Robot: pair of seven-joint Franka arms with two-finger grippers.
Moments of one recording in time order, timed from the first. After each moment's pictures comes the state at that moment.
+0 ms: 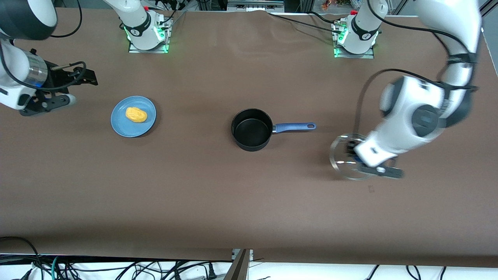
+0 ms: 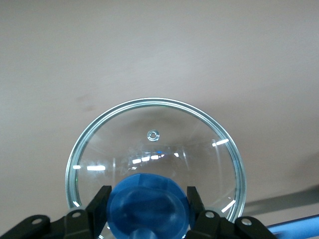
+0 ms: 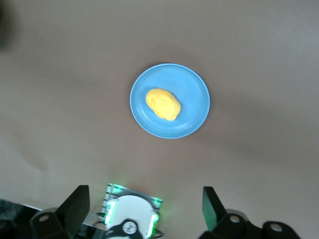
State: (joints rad) left arm -0.03 0.43 -0.12 -1.65 0.03 2.01 0.04; right arm 0.08 0.07 -0.04 -1.70 0.01 1.43 -0.33
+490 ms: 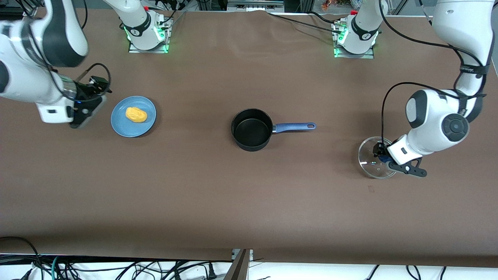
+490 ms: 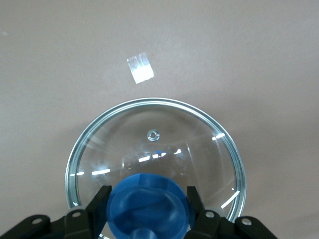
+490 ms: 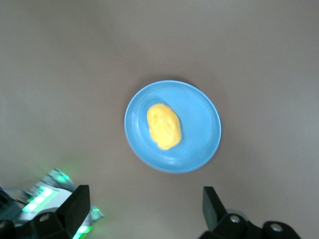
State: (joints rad) left arm 0.07 0.44 -0.05 -1.95 0.01 2.35 0.25; right arm 0.08 0.08 -0.04 -1.99 0.01 1.77 -0.93
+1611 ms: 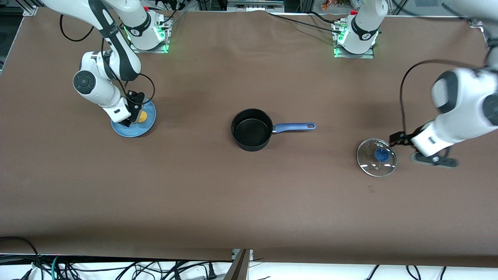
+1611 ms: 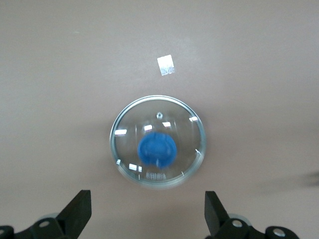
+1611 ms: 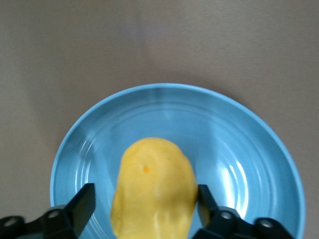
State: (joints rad) left arm 0.09 0.24 -0.05 -1.79 0.00 1.96 0.17; right arm 0.09 0.21 -0.03 -2.51 0.00 2.59 -1.28
